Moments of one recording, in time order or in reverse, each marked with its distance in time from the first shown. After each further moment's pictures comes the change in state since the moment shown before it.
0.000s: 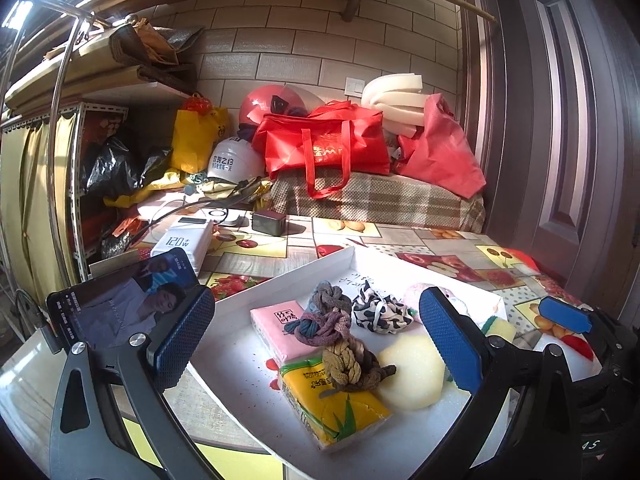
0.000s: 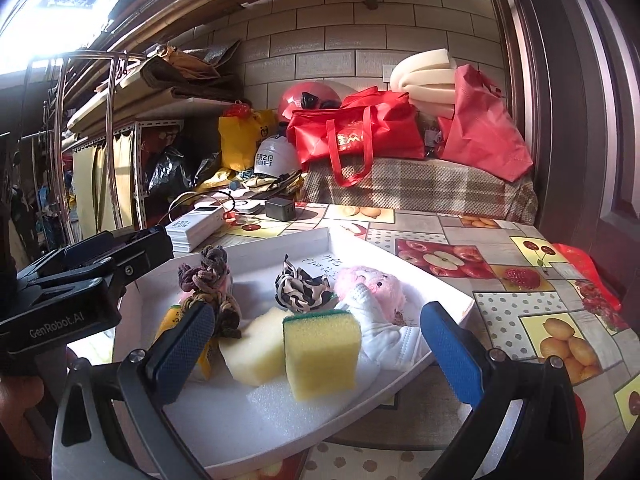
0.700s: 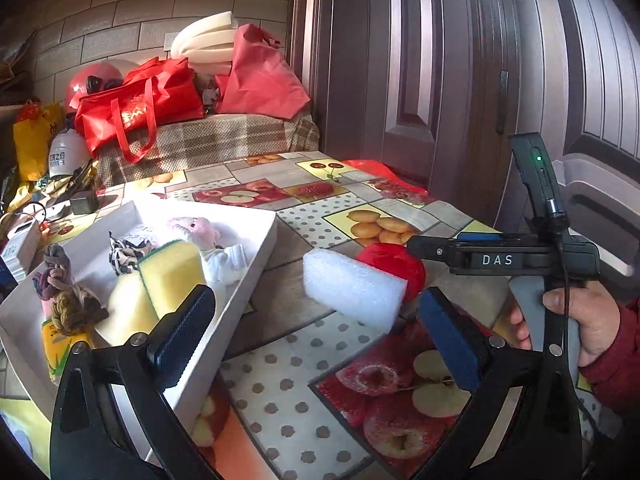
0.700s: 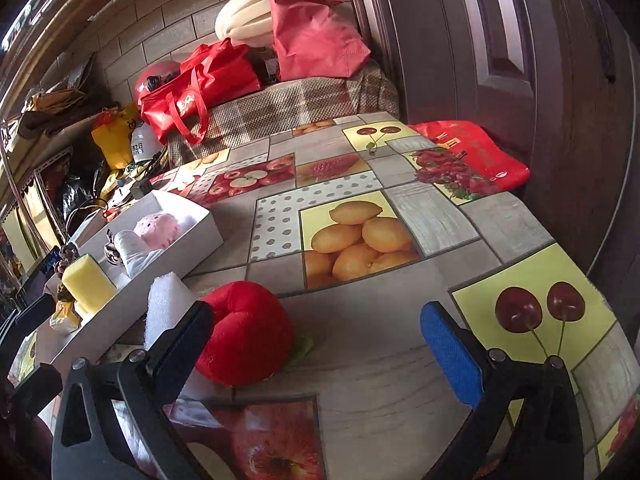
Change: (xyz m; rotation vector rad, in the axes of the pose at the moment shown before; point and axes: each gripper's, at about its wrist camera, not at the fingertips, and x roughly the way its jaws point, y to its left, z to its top) left arm -0.013 -0.179 -0.033 0.247 0.266 -0.460; right arm -0.045 -0.199 -0.051 0.368 0.287 -0.193
